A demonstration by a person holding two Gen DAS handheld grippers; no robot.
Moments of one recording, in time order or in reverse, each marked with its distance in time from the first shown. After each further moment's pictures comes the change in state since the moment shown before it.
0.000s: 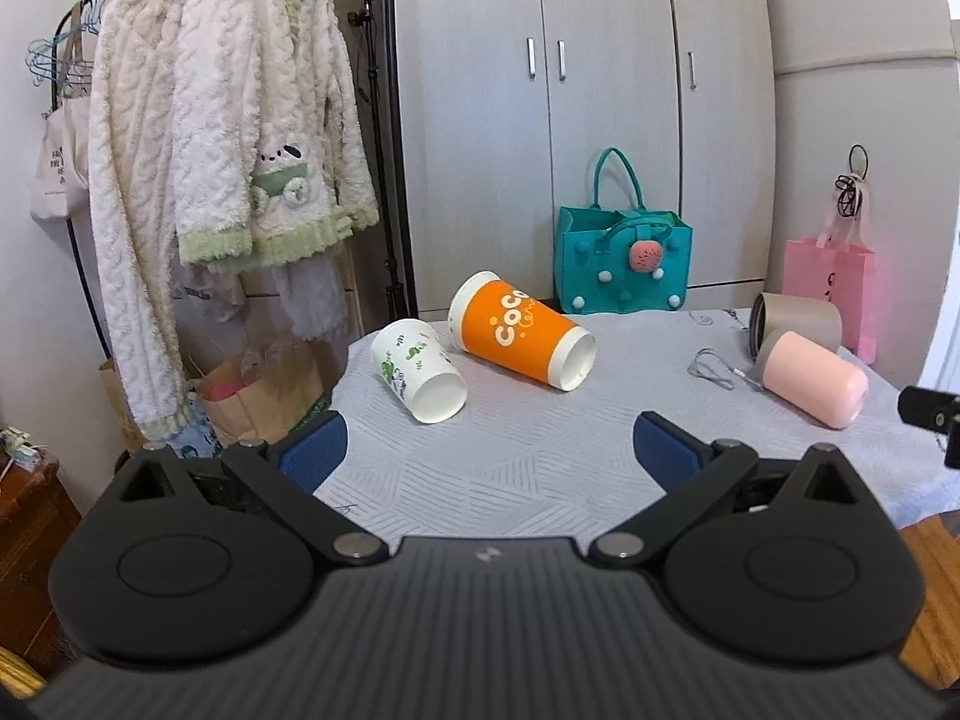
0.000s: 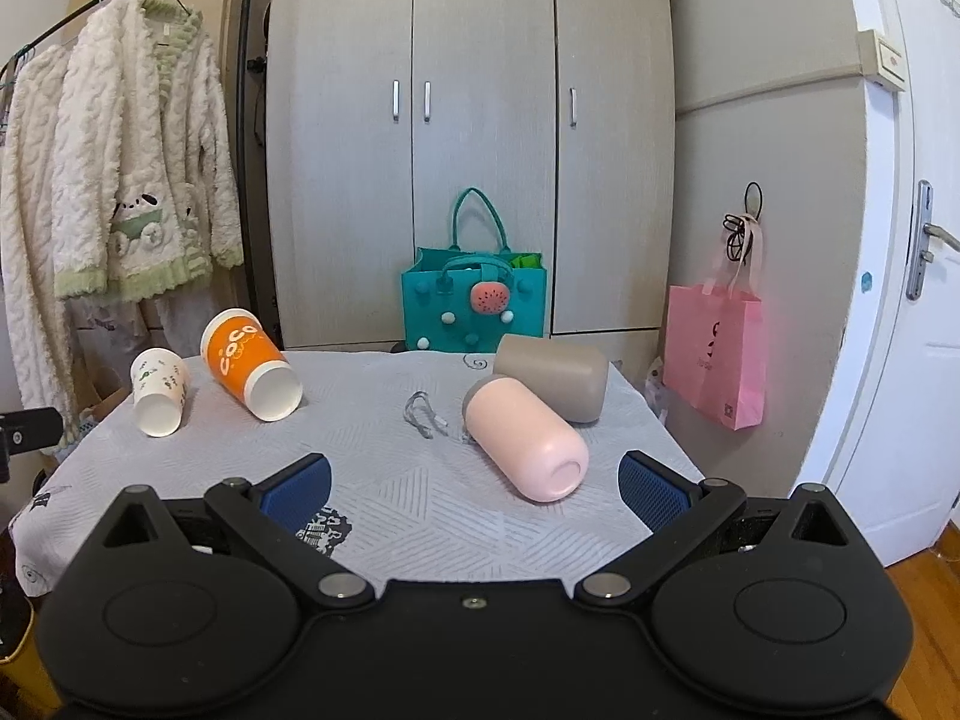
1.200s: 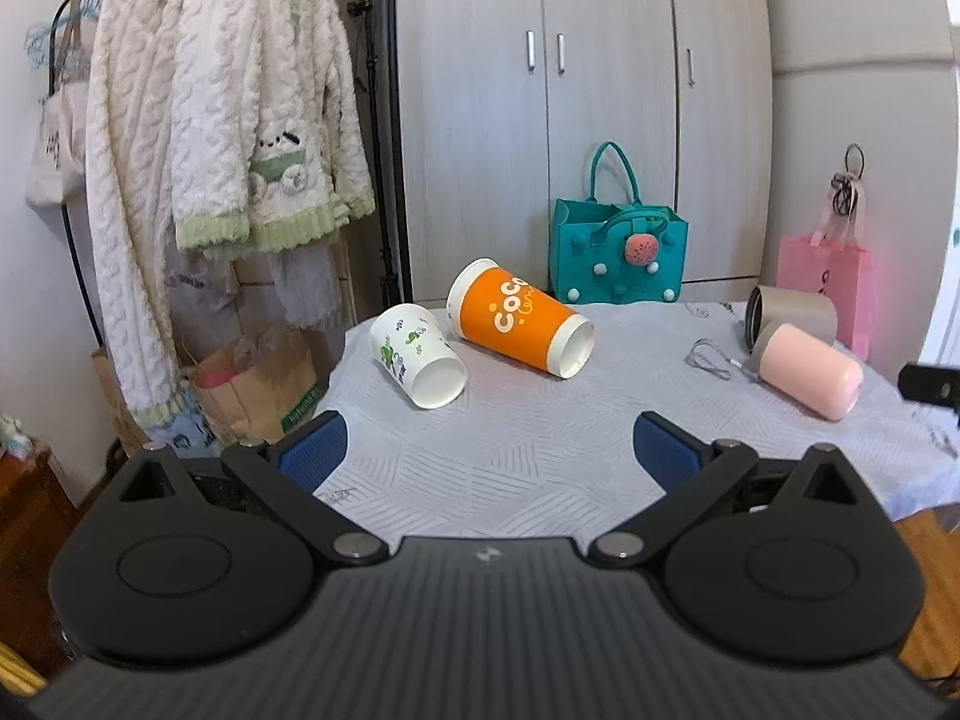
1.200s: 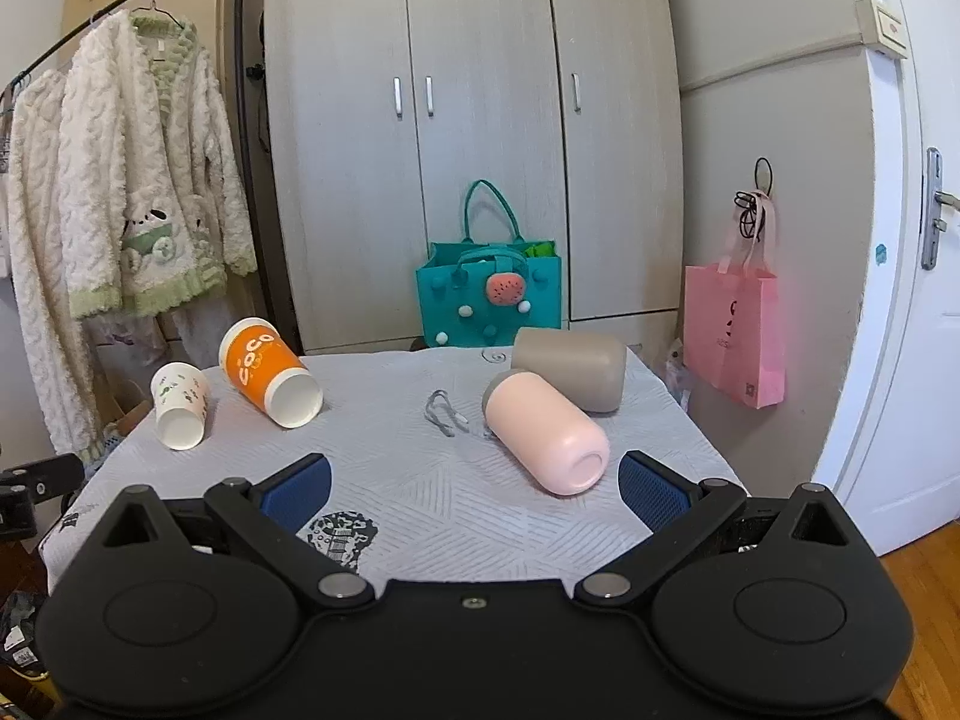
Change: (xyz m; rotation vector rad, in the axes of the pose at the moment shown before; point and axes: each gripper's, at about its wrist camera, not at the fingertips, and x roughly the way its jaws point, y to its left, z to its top) left arm -0.001 0.008 -0.006 -0.037 0.019 -0.028; right arm -0.001 -0.003 0.005 0.061 0.023 0.056
